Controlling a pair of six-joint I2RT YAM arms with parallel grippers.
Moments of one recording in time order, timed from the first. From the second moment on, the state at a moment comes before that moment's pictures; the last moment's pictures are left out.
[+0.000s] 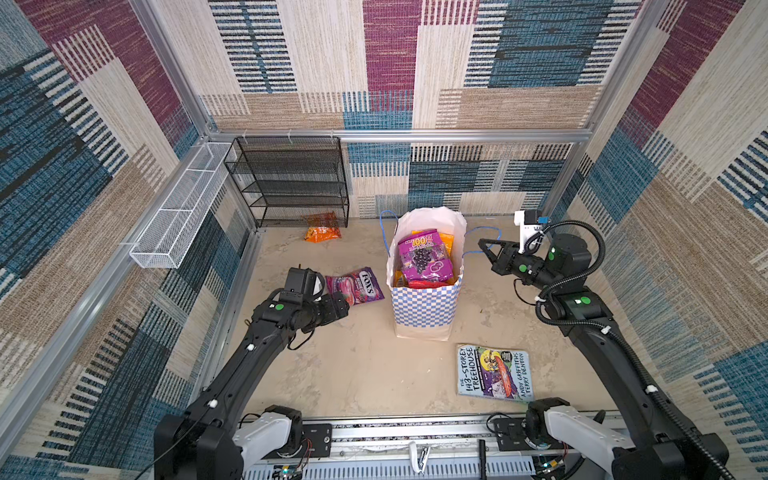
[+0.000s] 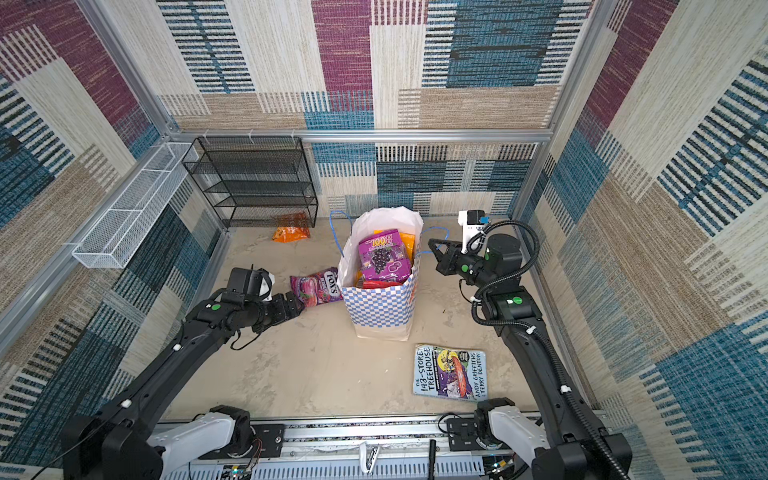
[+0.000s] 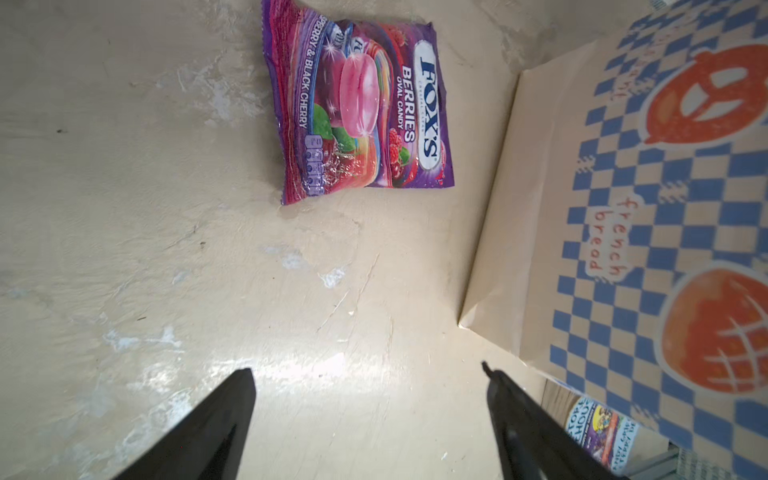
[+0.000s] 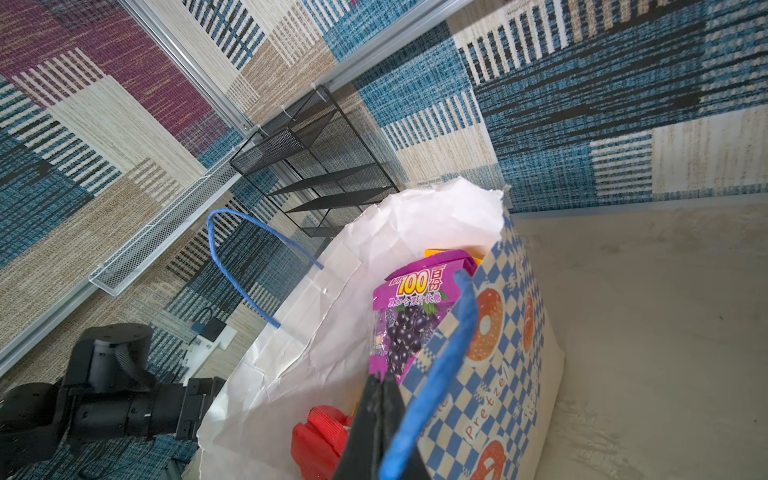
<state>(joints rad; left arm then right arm) -0.22 1.18 0.90 -0.71 0.20 -0.57 0.13 1.05 0.99 -0.12 -0.55 0.47</state>
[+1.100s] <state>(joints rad) -0.11 1.85 1.20 -0.61 0.28 -0.52 0.13 1.06 0.98 -0.11 -0.56 0.47</state>
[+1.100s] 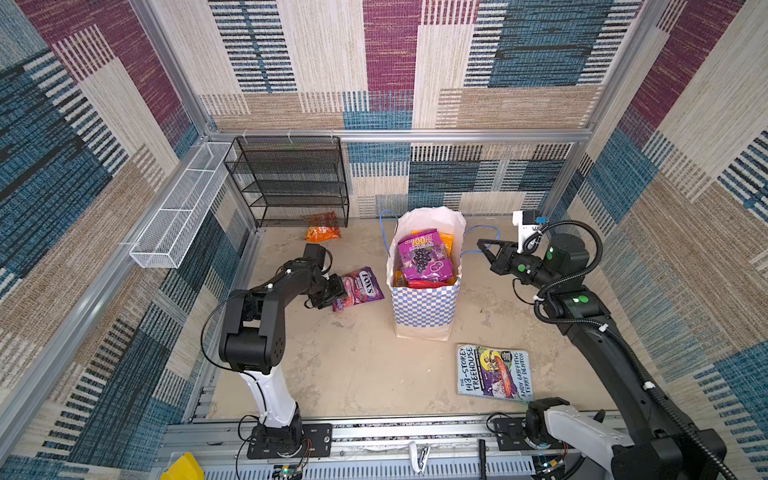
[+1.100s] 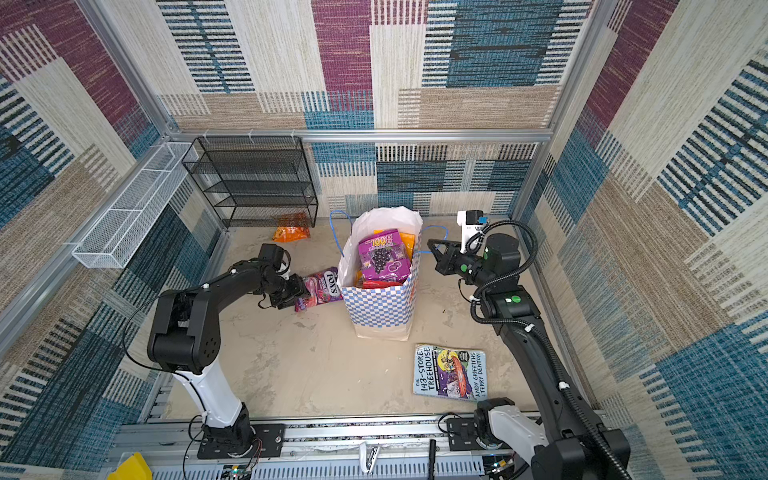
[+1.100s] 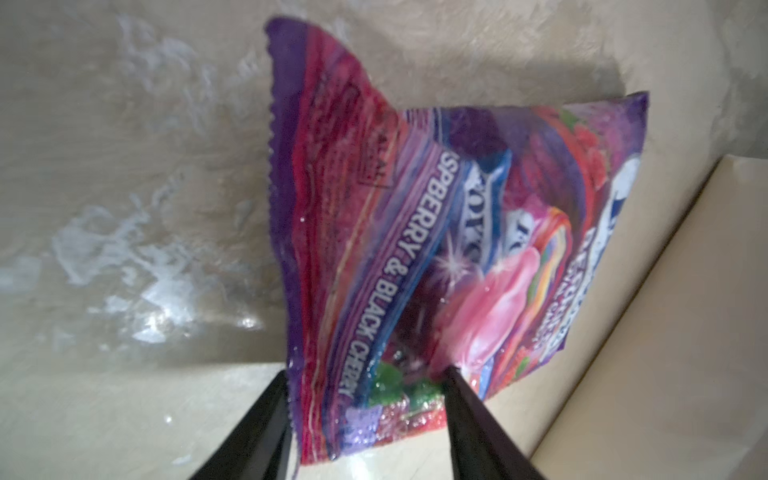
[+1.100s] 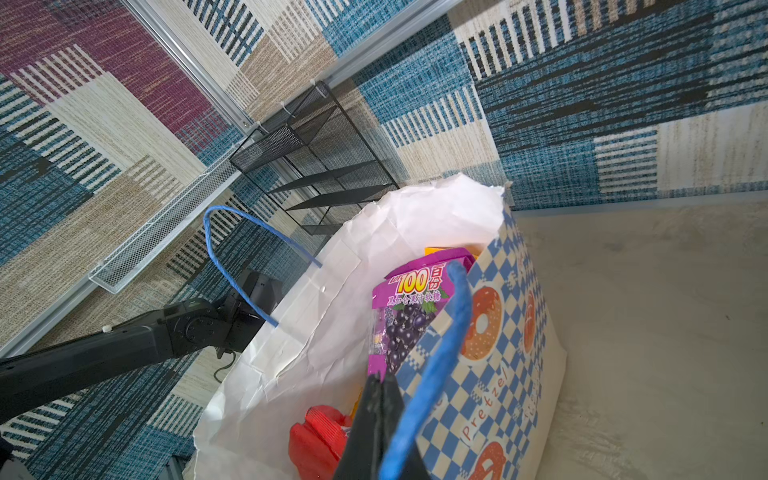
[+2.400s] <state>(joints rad) -0.12 1.21 1.04 -0.60 0.31 -0.68 0.13 1.05 0.97 -0.10 -0.57 0.47</state>
